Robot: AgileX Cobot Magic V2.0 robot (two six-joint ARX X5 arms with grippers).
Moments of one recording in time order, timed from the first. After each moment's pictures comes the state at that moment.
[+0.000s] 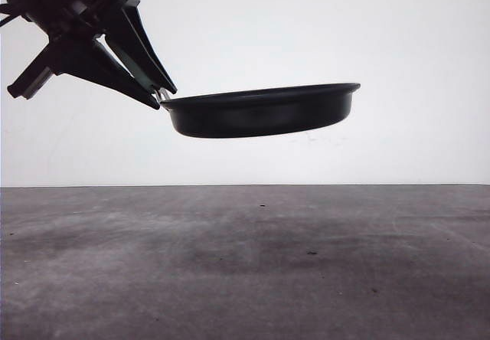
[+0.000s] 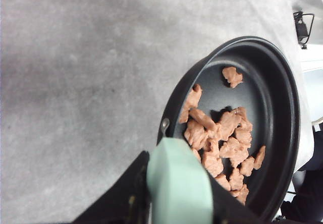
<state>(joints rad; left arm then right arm) -0.47 1.26 0.95 -0.44 0.44 -0.59 0.94 1.15 0.82 0.60 0.67 -0.69</state>
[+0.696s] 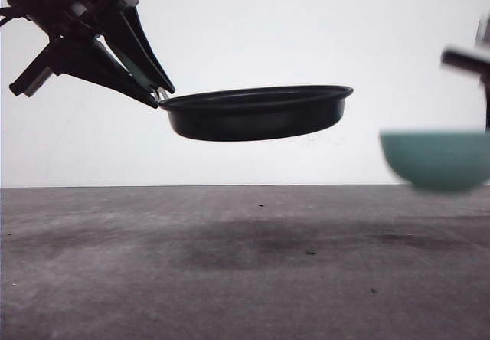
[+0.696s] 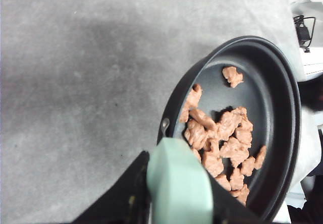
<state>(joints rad) -0.47 1.26 0.95 -0.41 0.41 -0.56 0.05 1.36 0.86 -0.58 -0.26 0.39</state>
